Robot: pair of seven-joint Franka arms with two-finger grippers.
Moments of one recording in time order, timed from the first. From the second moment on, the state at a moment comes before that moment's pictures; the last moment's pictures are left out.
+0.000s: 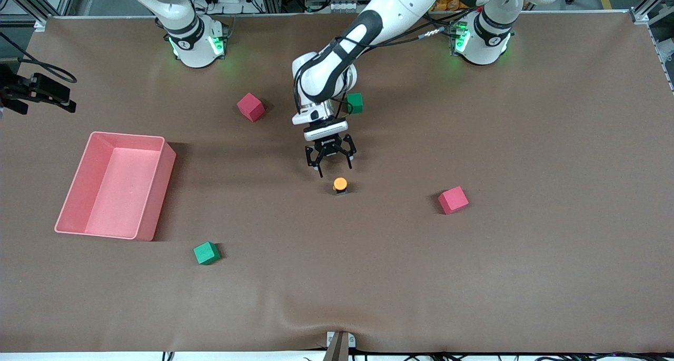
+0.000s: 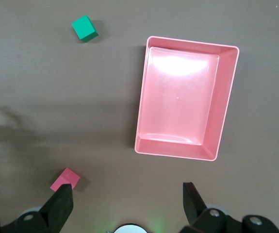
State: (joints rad) left arm -0.95 0.80 -0.15 -1.58 1.28 2.08 -2.18; right arm -0.03 0.00 -0.02 -1.50 0.00 1.41 -0.07
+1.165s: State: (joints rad) left arm -0.68 0.49 -0.14 -1.52 0.66 2.07 -1.38; right arm -0.03 0.00 -0.02 -1.50 0.00 1.41 -0.07
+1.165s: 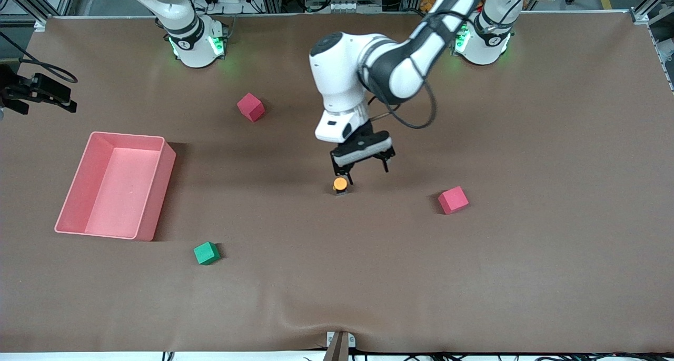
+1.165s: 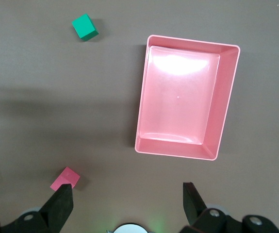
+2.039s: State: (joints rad) left arm -0.07 0.35 -0.36 -1.47 0.23 2.00 -0.65; right arm -0.02 -0.02 -0.01 -1.48 0.00 1.37 -0.05
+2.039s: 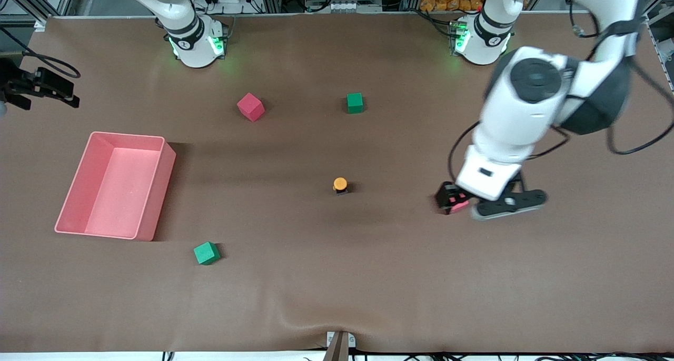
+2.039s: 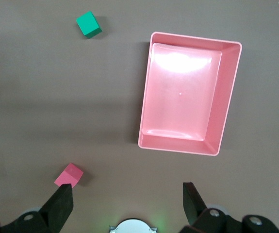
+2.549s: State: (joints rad) left arm -0.11 0.16 -0.06 -1.47 -0.05 1.72 -0.31; right arm -0.01 -0.02 -0.01 -1.43 0.00 1.31 -0.03
